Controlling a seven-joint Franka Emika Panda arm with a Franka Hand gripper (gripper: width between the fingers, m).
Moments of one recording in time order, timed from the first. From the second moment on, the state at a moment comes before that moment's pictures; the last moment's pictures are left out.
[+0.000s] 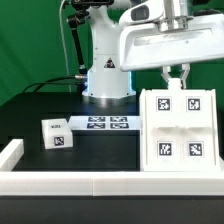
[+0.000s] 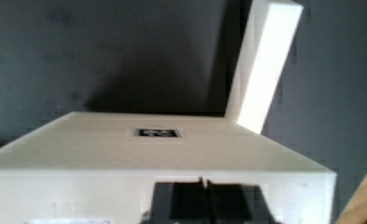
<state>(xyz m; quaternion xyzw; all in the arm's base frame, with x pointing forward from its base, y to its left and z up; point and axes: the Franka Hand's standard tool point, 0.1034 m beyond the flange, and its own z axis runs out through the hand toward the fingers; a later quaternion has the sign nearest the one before) 0.542 0.097 0.140 -0.99 -0.05 -0.13 0.06</state>
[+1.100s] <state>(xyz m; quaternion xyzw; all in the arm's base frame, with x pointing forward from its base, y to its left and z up) 0.554 0.087 0.146 -0.99 -0.06 -0.12 0.06</state>
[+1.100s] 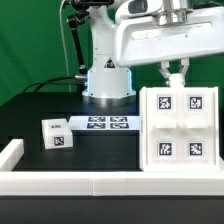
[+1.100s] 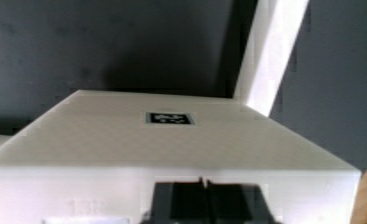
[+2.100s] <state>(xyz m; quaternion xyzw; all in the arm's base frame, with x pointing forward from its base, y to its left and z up) 0.547 0.074 0.140 -0.99 -0.08 -0.11 0.05</state>
